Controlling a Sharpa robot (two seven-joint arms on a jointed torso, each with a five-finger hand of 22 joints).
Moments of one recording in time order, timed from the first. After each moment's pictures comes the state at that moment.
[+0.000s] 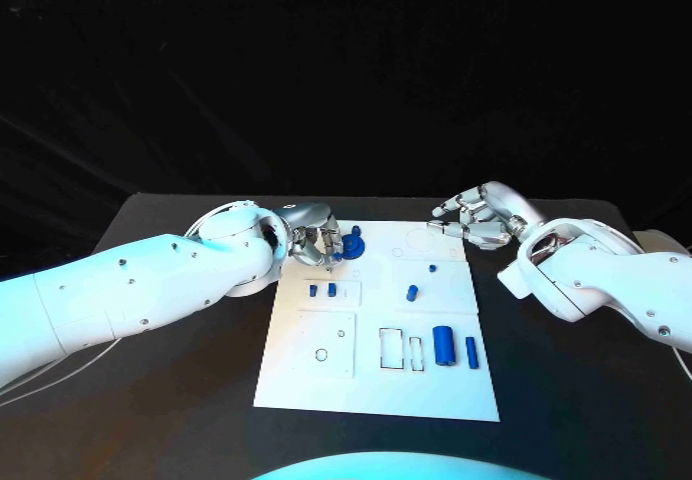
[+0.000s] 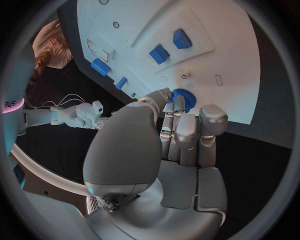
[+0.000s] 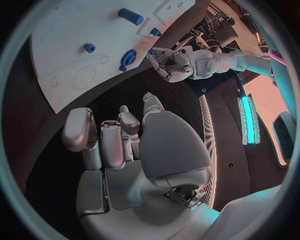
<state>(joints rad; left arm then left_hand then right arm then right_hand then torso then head) 1.20 -0.69 0.00 1.43 -1.42 -0.11 -0.19 1.47 -0.17 0.41 0.14 0.26 1.06 0.12 0.20 0.25 1.10 0.06 0.37 0.17 1.45 -0.02 1.18 0.95 0.14 1.33 0.08 1.21 0.95 1.25 -0.95 -0.12 1.62 -0.95 -0.52 -0.01 1.34 -0.04 -0.10 0.27 0.35 0.96 0.15 0.15 0.12 1.23 0.06 1.14 1.11 1.47 -0.01 1.35 1.24 0.08 1.34 0.09 1.15 1.27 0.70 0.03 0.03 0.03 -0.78</state>
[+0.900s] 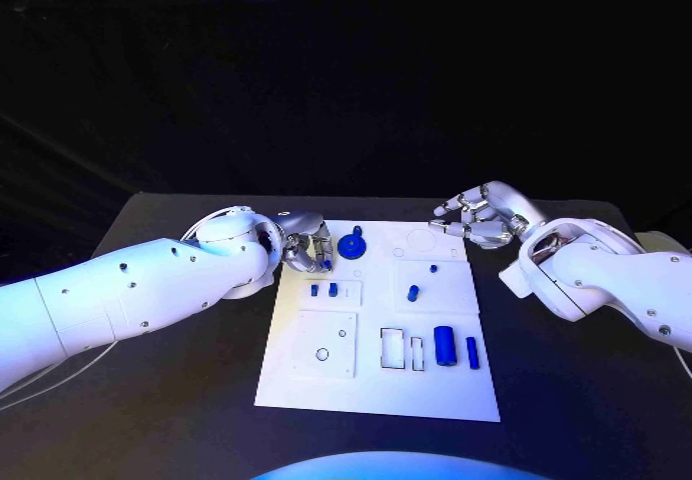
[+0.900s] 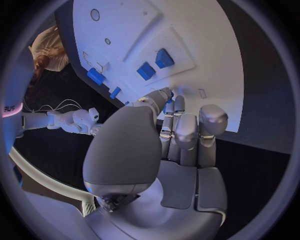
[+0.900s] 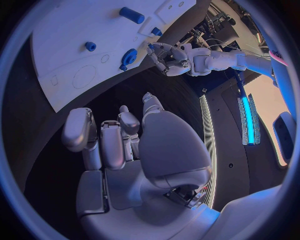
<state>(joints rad) 1.18 -0.70 0.00 1.39 -1.45 -0.07 -0.19 1.47 -0.18 0.41 0.14 0.26 1.06 0.11 0.20 0.24 1.10 0.05 0.36 0.16 1.45 -0.02 1.18 0.95 0.14 1.33 0.08 1.21 0.95 1.25 -0.95 -0.12 1.61 -0.95 -0.52 -0.01 1.35 -0.04 -0.10 0.27 0.35 0.96 0.15 0.15 0.12 1.23 0.06 1.14 1.11 1.47 -0.01 1.35 1.24 0.08 1.34 0.09 1.15 1.27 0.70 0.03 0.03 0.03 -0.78</state>
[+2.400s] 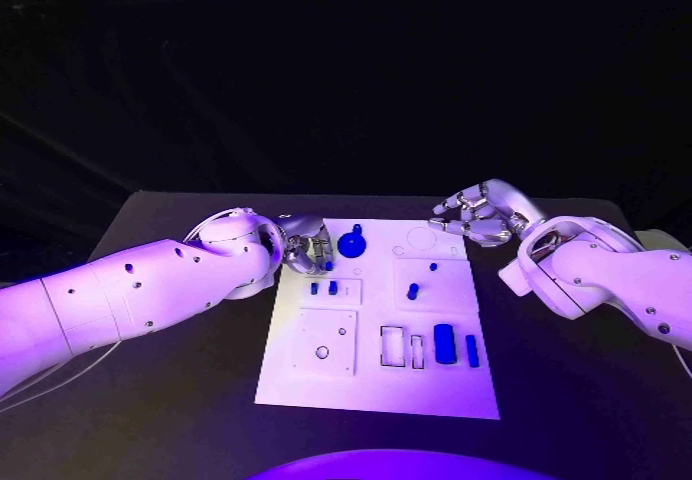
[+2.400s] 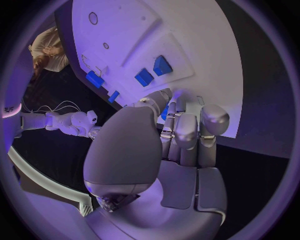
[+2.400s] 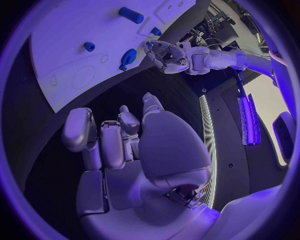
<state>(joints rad) 1.17 -0.68 0.00 1.38 -1.45 -0.05 -0.20 1.45 -0.19 0.41 0.13 0.26 0.99 0.15 0.14 0.20 1.10 0.07 0.34 0.16 1.45 -0.01 1.19 0.94 0.12 1.33 0.08 1.21 0.96 1.25 -0.95 -0.12 1.61 -0.95 -0.52 -0.01 1.35 -0.04 -0.10 0.27 0.35 0.96 0.15 0.16 0.12 1.23 0.06 1.14 1.11 1.47 -0.01 1.35 1.24 0.08 1.34 0.09 1.15 1.27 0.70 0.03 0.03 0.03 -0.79</state>
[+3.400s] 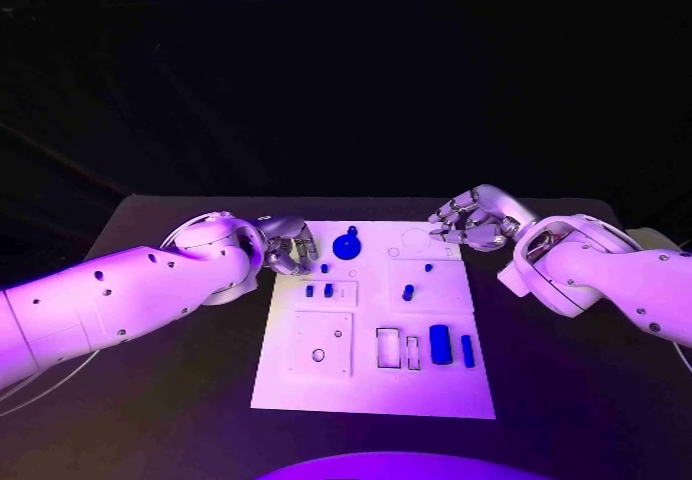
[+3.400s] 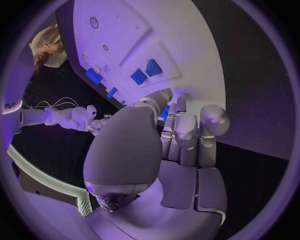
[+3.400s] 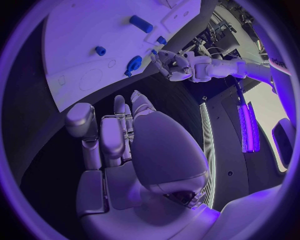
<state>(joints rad) 1.17 -0.75 0.00 1.41 -1.41 -0.09 -0.19 1.46 -0.20 0.41 0.13 0.26 0.97 0.15 0.12 0.18 1.09 0.08 0.33 0.15 1.45 -0.01 1.18 0.93 0.12 1.32 0.09 1.21 0.94 1.25 -0.95 -0.12 1.59 -1.06 -0.45 -0.04 1.53 -0.05 0.00 0.22 0.30 1.00 0.15 0.17 0.11 1.04 0.07 0.43 0.47 1.46 -0.01 1.22 1.09 0.11 1.30 0.09 1.05 1.22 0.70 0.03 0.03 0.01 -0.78</state>
